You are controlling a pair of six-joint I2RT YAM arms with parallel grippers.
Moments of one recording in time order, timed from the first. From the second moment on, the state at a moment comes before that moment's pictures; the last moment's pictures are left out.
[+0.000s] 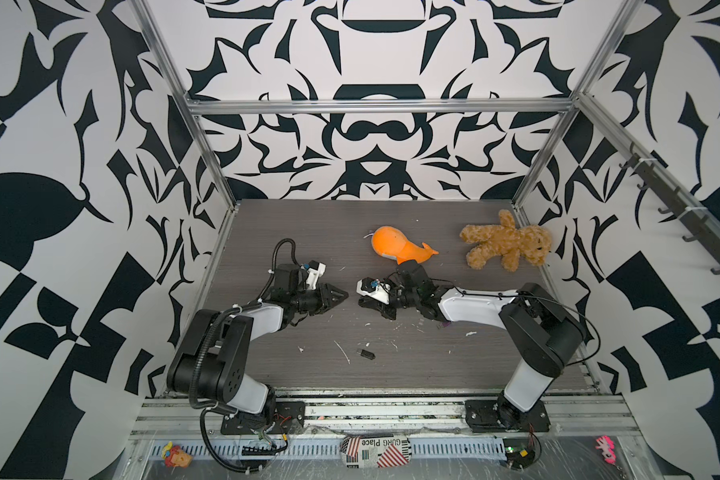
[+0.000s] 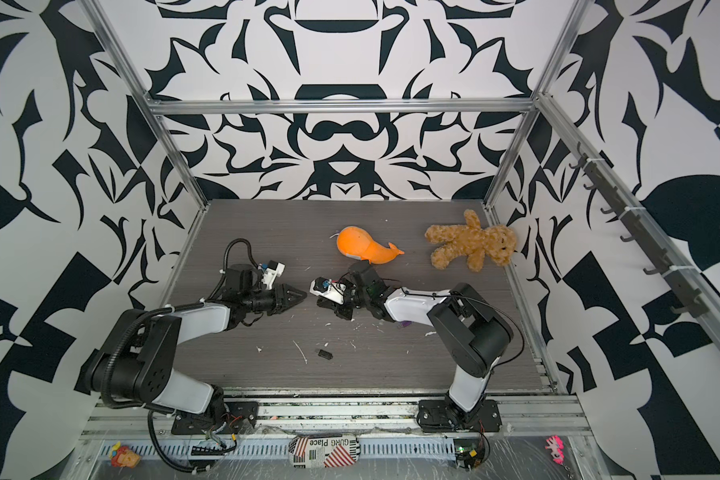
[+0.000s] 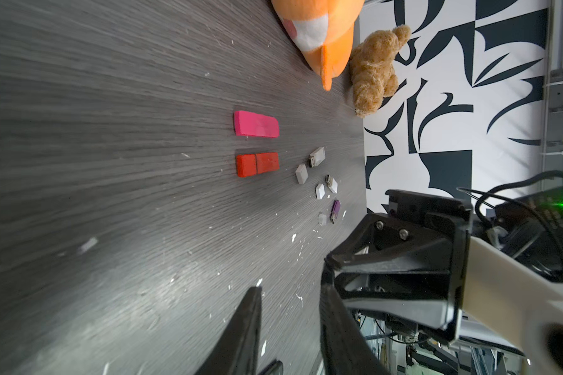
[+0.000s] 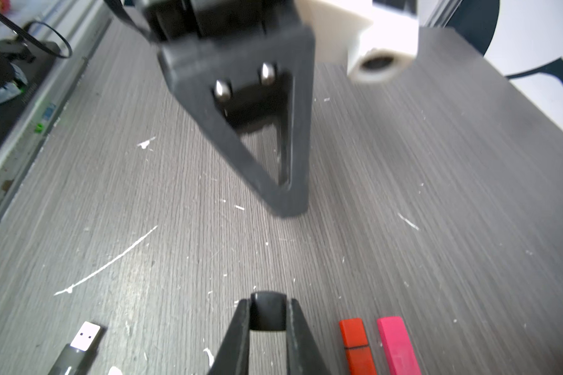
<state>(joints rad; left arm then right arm) -0.23 1.53 0.52 0.32 0.90 -0.73 0.70 1.74 0.87 0.26 -0.59 -0.51</state>
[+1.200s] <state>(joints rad) -0.31 1.58 0.48 0.57 0.95 -0.87 0.69 1.78 0.85 0.41 -0.68 -0.46</state>
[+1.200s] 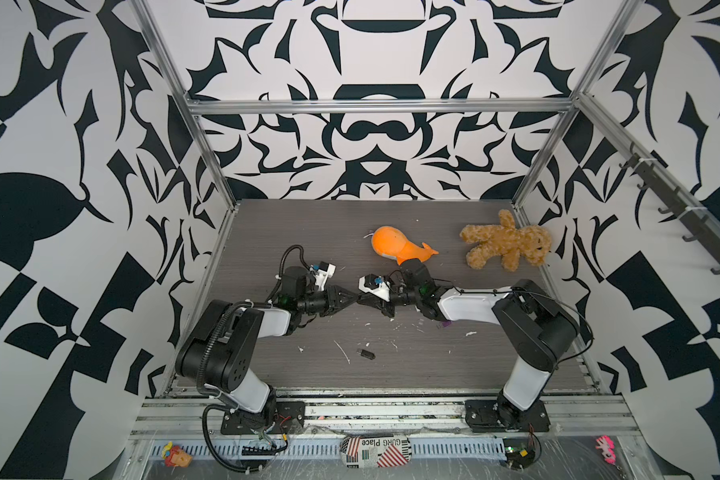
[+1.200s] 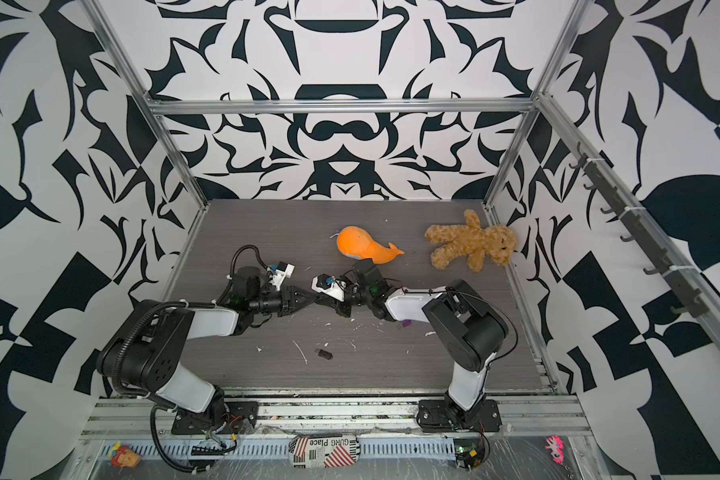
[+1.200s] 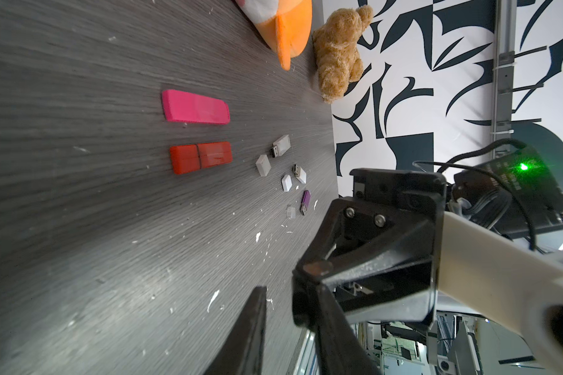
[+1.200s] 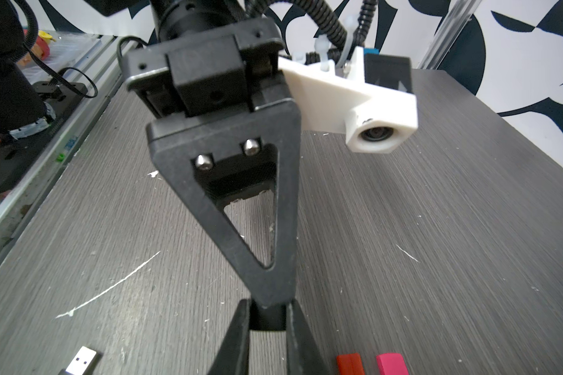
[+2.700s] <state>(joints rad) -0.29 1.54 0.56 0.37 0.88 -0.71 0.81 1.57 0.82 -0.13 -0.50 -0.52</state>
